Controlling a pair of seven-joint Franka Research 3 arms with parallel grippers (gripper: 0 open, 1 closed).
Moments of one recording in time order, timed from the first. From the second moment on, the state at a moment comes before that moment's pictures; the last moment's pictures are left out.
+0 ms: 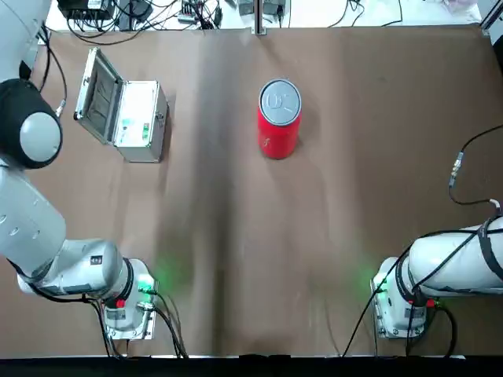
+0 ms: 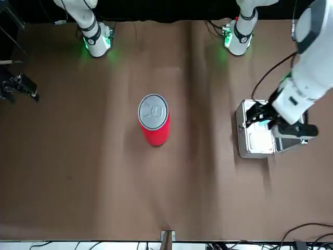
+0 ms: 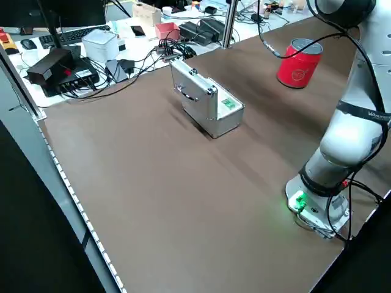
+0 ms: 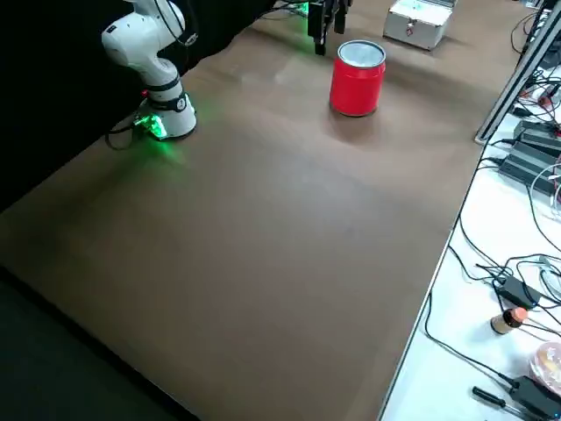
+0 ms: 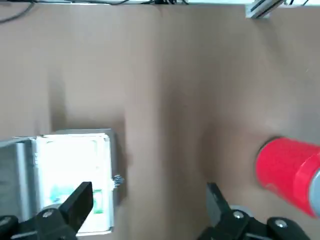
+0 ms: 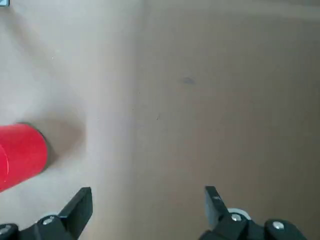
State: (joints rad) left arm 0.06 0.26 -0.34 -1.32 -0.02 1.69 -0.21; right arm -0.07 0.01 0.06 -1.53 0.01 1.61 -0.05
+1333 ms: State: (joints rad) left arm -0.08 0.15 -0.09 -1.47 0.00 1.70 -0.19; right arm -0.08 0.00 0.05 -1.52 0.01 1.61 -0.05
